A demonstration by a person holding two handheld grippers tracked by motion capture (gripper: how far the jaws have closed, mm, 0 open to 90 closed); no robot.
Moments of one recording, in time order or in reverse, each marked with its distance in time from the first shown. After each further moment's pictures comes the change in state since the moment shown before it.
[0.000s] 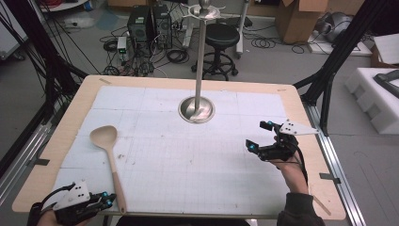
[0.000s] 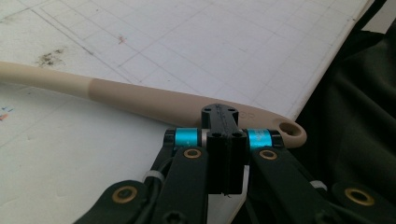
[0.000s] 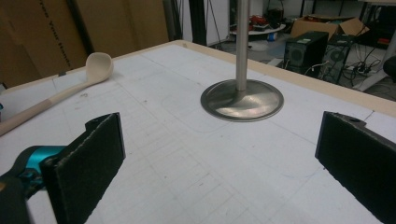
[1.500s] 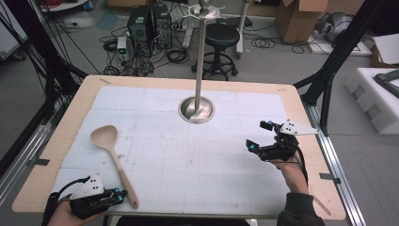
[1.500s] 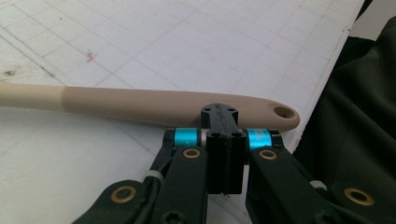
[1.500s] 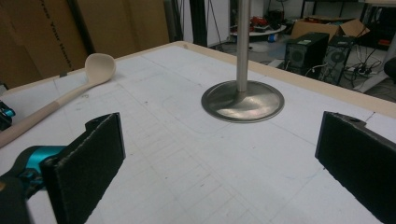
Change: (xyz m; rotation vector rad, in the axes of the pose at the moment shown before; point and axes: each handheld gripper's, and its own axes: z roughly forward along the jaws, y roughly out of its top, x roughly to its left) left arm 0.004 0.016 0.030 0.017 -0.069 -0.001; right arm 0.000 0.000 -0.001 -0.006 0.003 0.000
